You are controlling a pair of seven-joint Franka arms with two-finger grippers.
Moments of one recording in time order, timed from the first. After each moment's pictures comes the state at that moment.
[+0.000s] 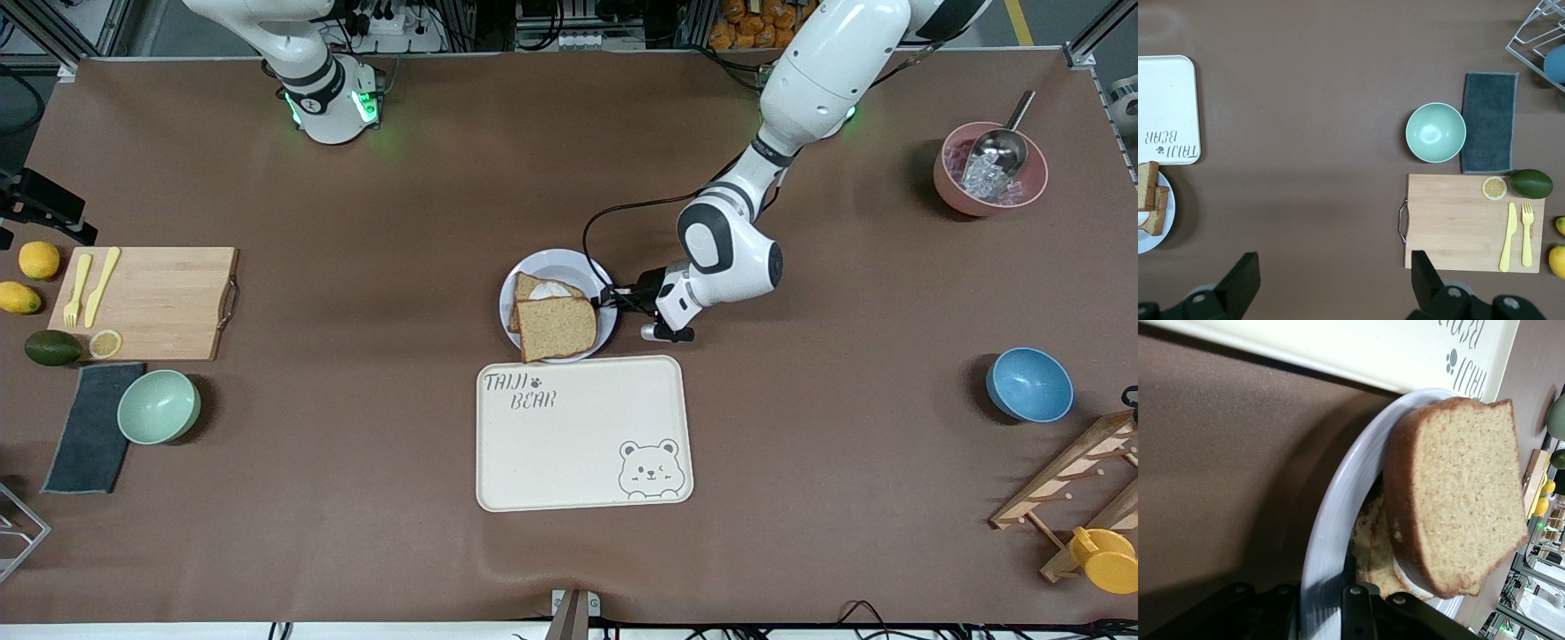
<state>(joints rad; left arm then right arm) -0.43 0.65 -0.23 -1.98 -1.48 2.54 0.59 -0.03 0.03 -0.05 -1.45 0.03 1.52 -0.10</state>
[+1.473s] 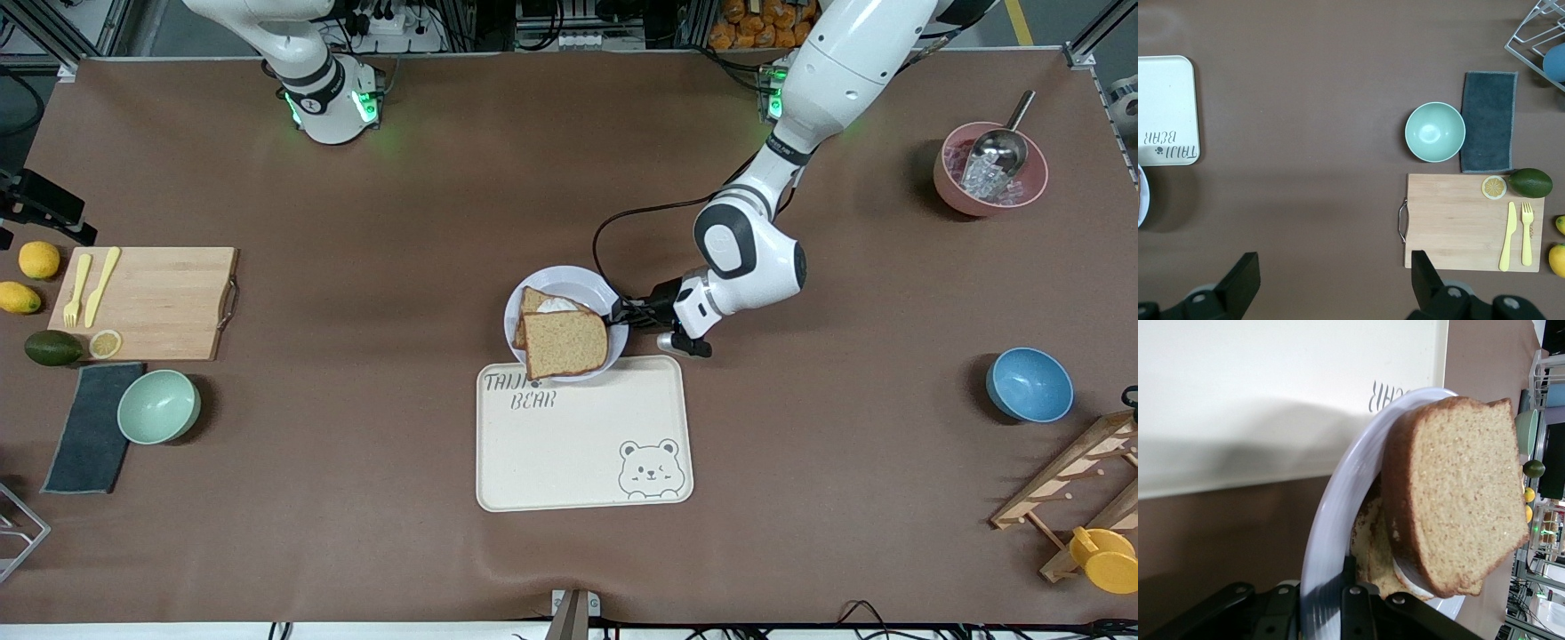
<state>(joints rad) -0.39 0.59 -0.22 -1.96 -1.48 2.56 0.70 -0.03 0.03 -0.05 -1.45 0.03 1.52 -0.10</state>
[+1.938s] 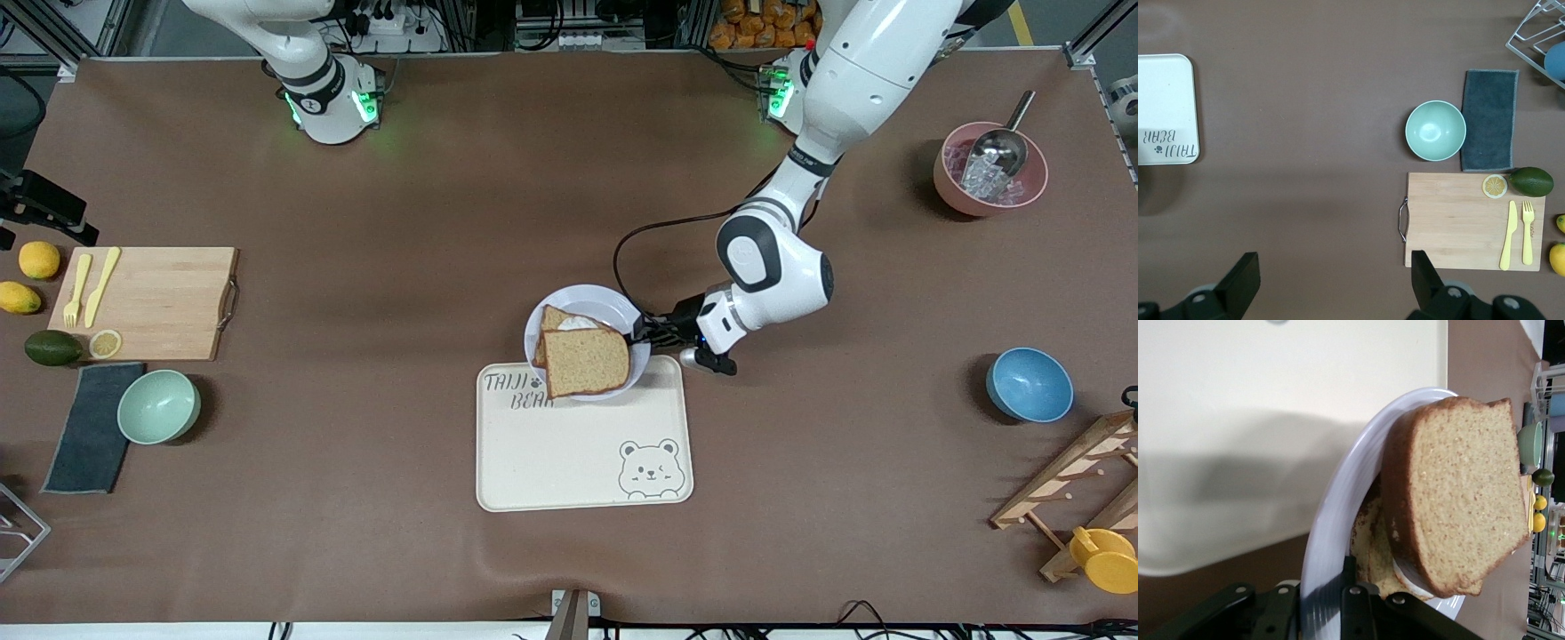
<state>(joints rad) -0.32 0.59 -0.22 -1.92 -1.38 2.56 0.71 -0.03 0.03 -0.05 -1.46 0.03 1.52 -0.10</state>
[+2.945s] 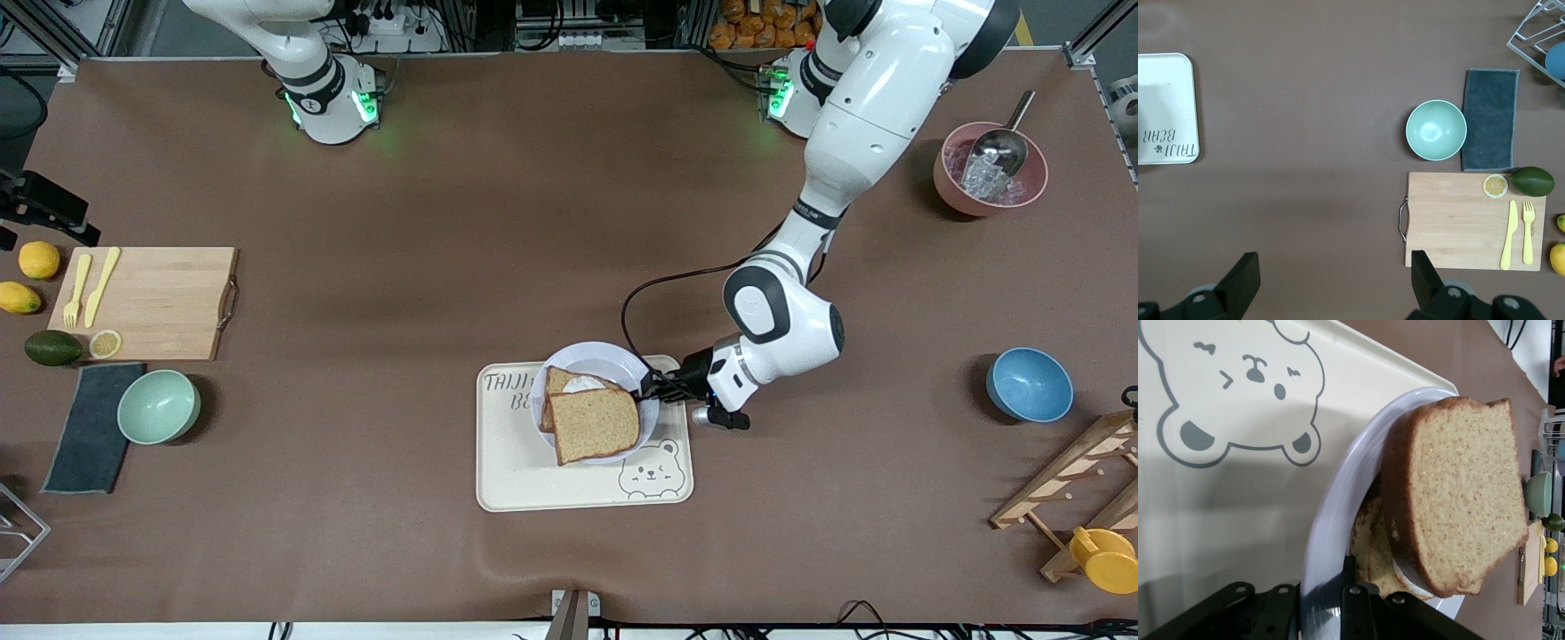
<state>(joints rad) -0.30 0.79 -0.18 -1.63 -1.21 2.56 0.54 -0.03 0.03 -0.05 -1.46 0.03 1.52 -0.10</state>
